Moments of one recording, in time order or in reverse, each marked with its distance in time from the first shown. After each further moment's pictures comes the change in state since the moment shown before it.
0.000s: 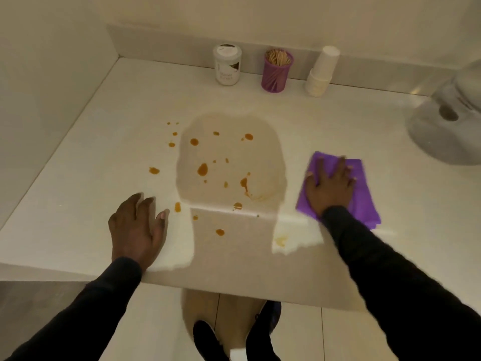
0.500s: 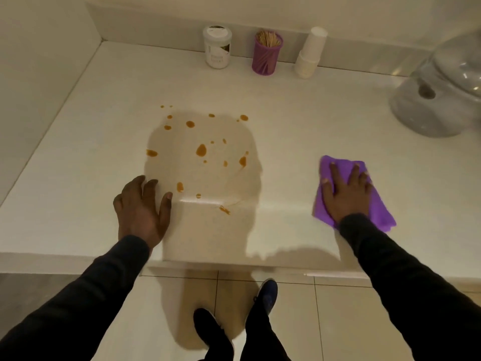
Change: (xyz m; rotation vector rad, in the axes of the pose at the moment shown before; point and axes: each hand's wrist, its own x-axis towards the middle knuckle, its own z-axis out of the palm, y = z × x) left_hand -0.004 -0.005 0.000 -0.005 -0.049 0.048; right_hand -0.080 0.052 -0.006 -0.080 -0.001 0.041
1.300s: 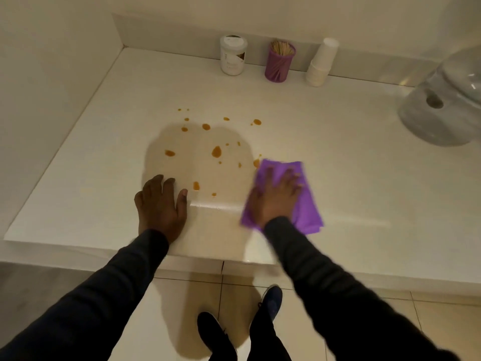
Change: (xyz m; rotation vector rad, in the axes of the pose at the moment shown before) left_hand 0.004 -0.001 0.000 0.010 -0.084 -0.049; right_hand -0.062 -0.191 0.022 0.131 -0.005 -0.043
